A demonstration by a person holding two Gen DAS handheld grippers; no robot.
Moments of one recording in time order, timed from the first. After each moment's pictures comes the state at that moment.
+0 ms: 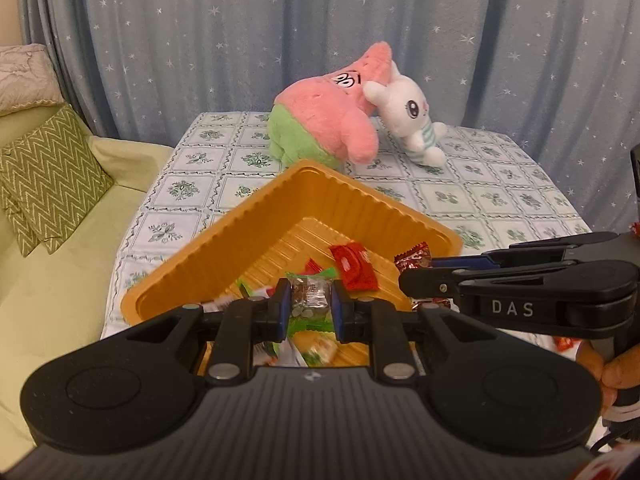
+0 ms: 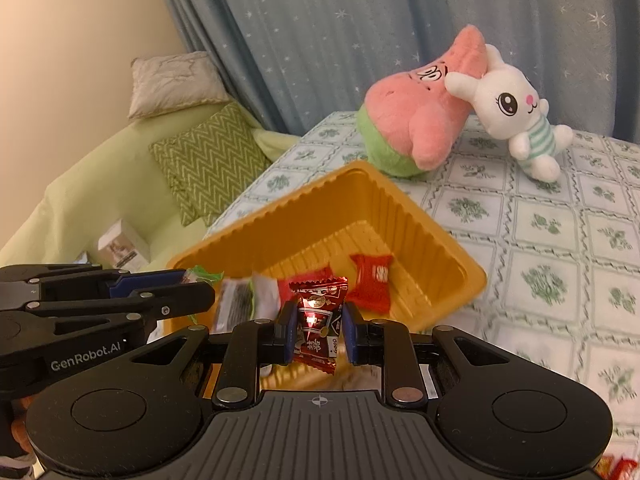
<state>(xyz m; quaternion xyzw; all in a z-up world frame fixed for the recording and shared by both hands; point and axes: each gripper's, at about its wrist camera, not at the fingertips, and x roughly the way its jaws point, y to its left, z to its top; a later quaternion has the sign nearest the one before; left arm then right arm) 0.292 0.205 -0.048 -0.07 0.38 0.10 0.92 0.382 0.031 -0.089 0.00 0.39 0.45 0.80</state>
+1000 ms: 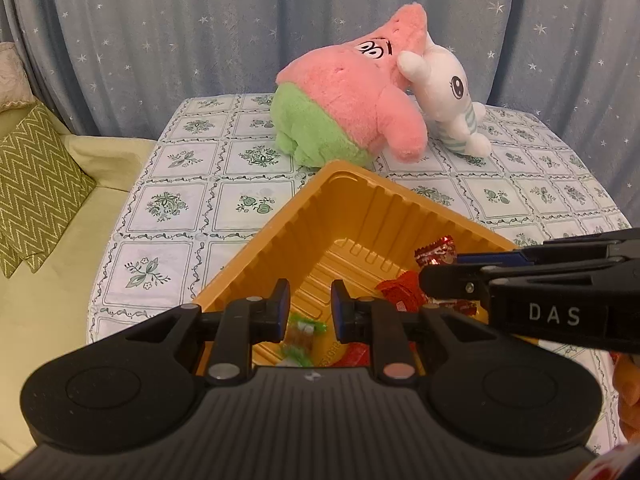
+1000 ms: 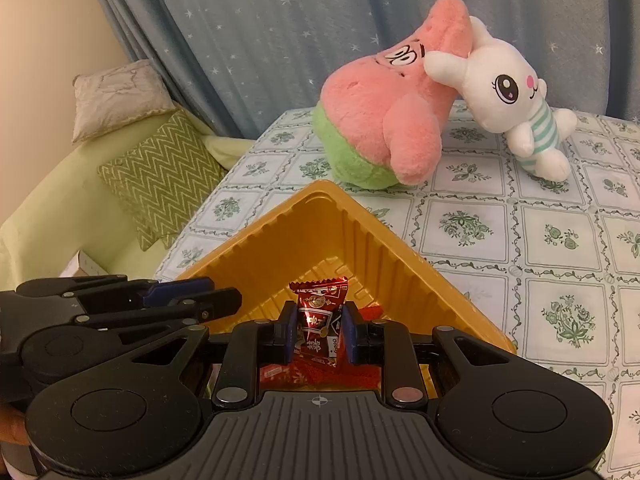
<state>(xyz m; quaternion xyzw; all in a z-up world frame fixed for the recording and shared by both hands) 0.378 0.258 -0.094 -0.05 0.41 0.08 0.91 0.439 0.084 -0.109 0.02 0.42 0.39 0.82</state>
